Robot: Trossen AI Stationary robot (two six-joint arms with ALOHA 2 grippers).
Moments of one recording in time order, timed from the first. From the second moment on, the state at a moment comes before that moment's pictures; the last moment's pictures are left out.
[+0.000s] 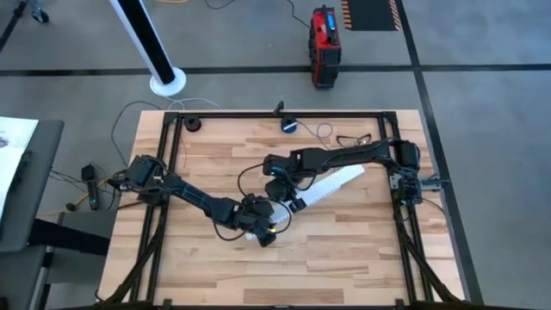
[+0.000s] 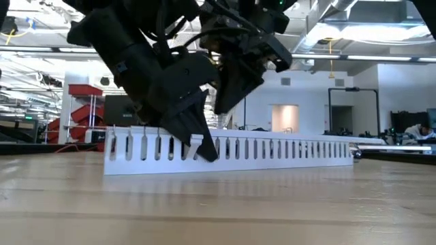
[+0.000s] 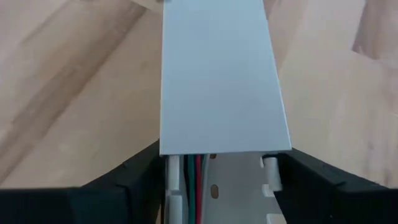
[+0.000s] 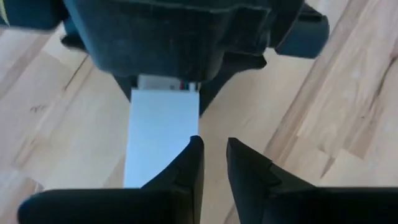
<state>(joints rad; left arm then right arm) -0.34 1.90 0.98 -0.12 -0.41 -0.73 -0.04 1.99 1.56 -0.67 -0.26 -0.55</state>
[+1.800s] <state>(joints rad) -0.57 1.61 1.14 0.03 -0.65 -0.91 -0.03 1.56 1.33 -0.83 -0.21 -0.29</state>
